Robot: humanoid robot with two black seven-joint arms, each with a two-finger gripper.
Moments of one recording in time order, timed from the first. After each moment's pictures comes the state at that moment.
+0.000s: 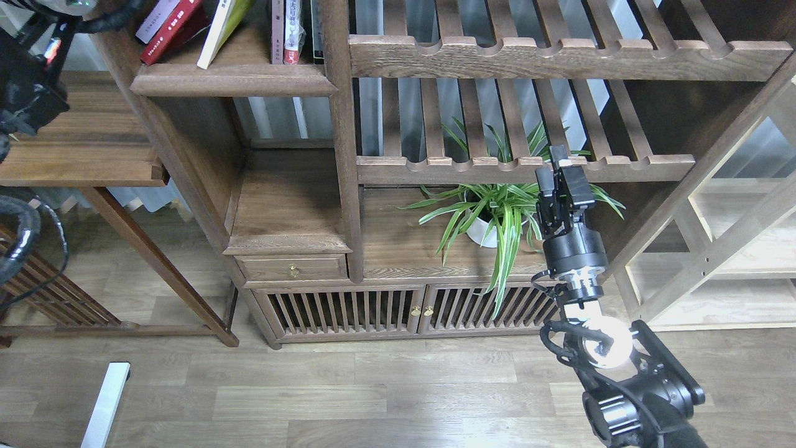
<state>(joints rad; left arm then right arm) -1.35 0.30 -0.90 -0.71 0.56 -0.04 -0.02 0.19 -0.03 1.29 1.05 0.17 0.58 0.18</state>
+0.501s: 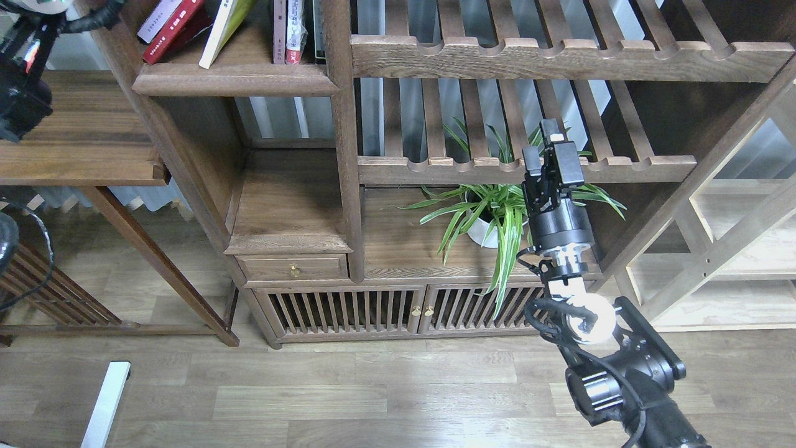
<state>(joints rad) -1.27 0.36 -0.92 -0.85 0.36 -0.09 -0.19 0.28 0.01 1.26 1.05 0.17 0.58 0.19</state>
